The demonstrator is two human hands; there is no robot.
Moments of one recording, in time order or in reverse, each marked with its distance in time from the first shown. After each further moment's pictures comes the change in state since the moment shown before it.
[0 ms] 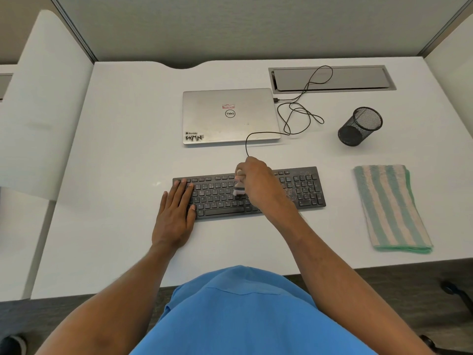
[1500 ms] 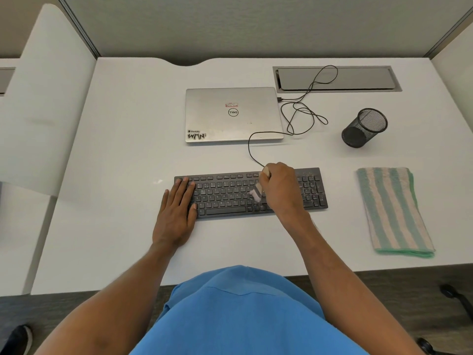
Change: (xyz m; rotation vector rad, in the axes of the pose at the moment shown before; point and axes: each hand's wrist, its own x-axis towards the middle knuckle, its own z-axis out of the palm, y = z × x) left_hand -0.001 0.003 -0.002 -0.018 0.003 -0.006; right_hand -0.018 0.018 -0.017 -0.112 0.294 0.124
